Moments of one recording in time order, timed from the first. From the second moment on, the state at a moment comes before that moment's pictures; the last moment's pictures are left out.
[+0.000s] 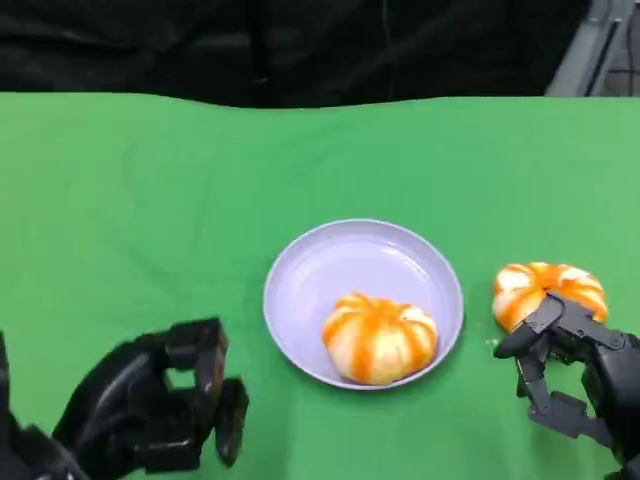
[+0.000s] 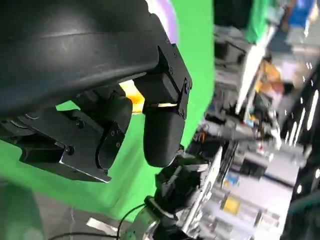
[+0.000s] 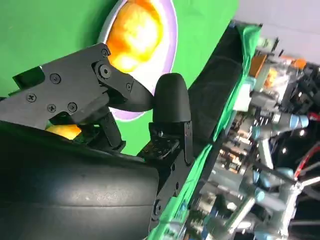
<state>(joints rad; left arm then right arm) 0.11 0.20 0.03 -0.04 -0.55 0.18 -0.68 0.00 -0.10 0.01 0.44 -0.11 -0.79 0.03</state>
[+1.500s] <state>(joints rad) 0.11 0.18 0.08 -0.08 -0.51 0.19 -0.61 0.00 -0.09 0.00 0.44 -0.11 -0.81 0.03</state>
